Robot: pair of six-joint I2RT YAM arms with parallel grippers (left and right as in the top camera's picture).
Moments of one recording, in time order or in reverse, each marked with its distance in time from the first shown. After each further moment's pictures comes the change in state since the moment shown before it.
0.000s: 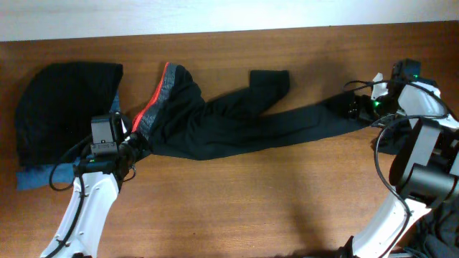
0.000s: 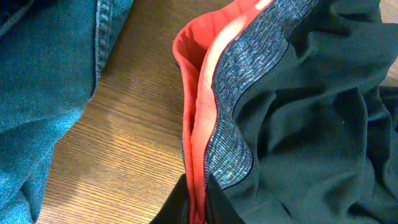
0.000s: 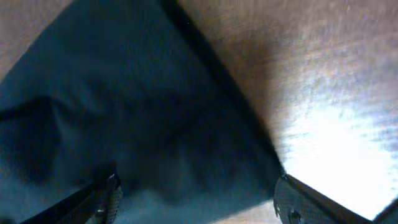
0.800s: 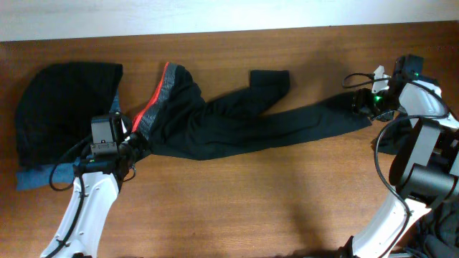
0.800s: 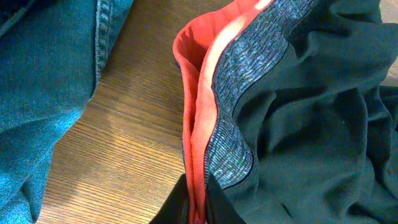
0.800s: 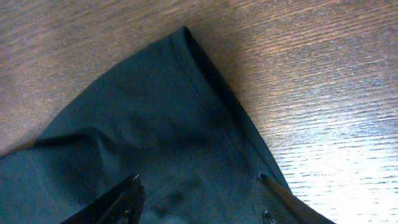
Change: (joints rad) left arm 0.000 0.000 0.000 0.000 0.000 0.000; right arm 0.000 0.000 0.025 0.048 -0.070 0.000
